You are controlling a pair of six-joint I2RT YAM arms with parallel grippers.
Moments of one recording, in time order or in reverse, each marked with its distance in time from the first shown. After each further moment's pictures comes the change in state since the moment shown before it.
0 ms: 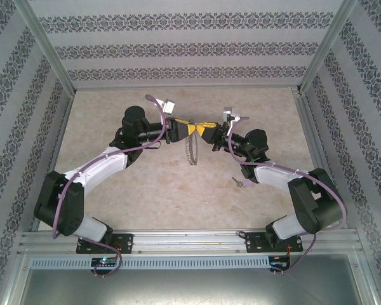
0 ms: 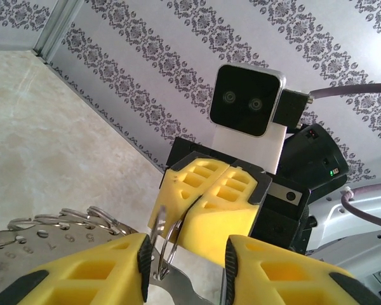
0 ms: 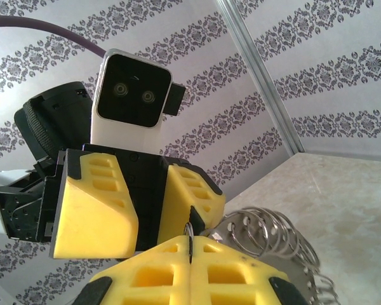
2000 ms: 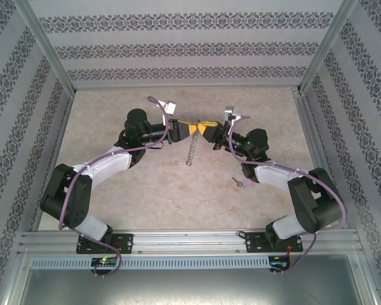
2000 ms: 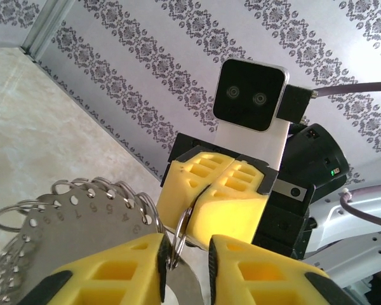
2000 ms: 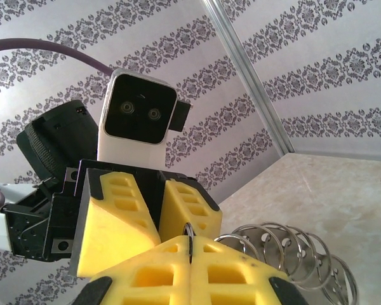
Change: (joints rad) left arm 0.000 0.076 -0.029 0.164 0.022 -0.080; right arm -0.016 0.006 0.000 -0.010 0.015 0.000
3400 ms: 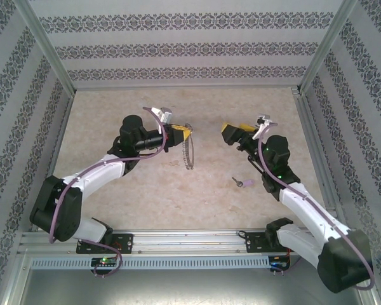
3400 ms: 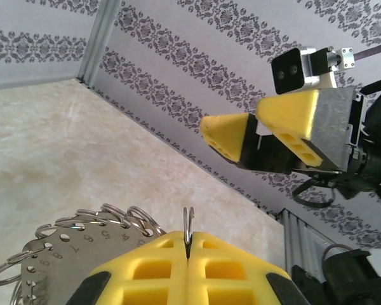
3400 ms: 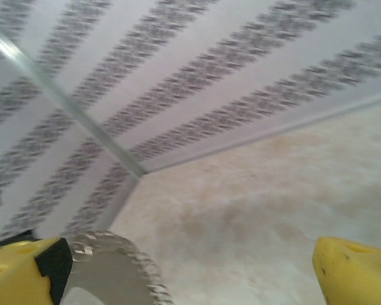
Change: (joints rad) left arm 0.000 -0.136 -0.103 -0.128 -0.129 0.322; right arm -0.085 -0.545 -0.084 -0.808 0.513 -0.053
